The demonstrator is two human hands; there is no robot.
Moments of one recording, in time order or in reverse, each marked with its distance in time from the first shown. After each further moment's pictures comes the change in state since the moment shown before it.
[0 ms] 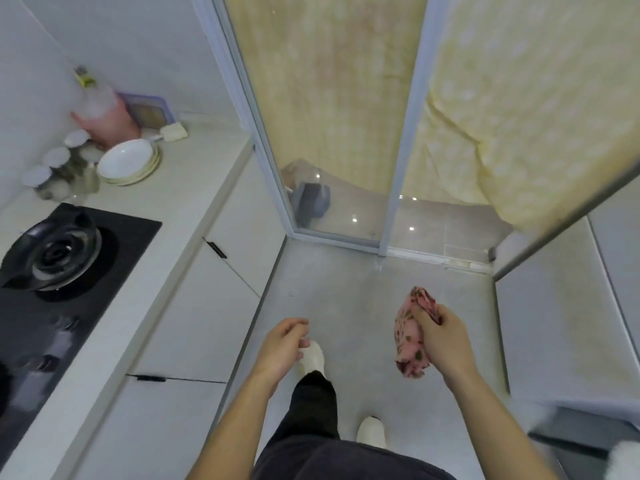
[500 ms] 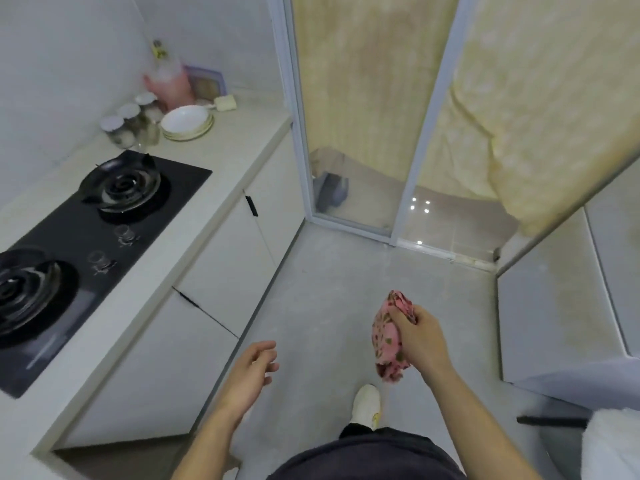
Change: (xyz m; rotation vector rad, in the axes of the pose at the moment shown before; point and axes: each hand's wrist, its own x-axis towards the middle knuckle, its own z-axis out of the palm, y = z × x) left_hand -0.169 -0.189 -0.061 -0.104 0.143 -0.019; right_hand -0.163 0.083 0.025 -0.084 -0.149 -0.076
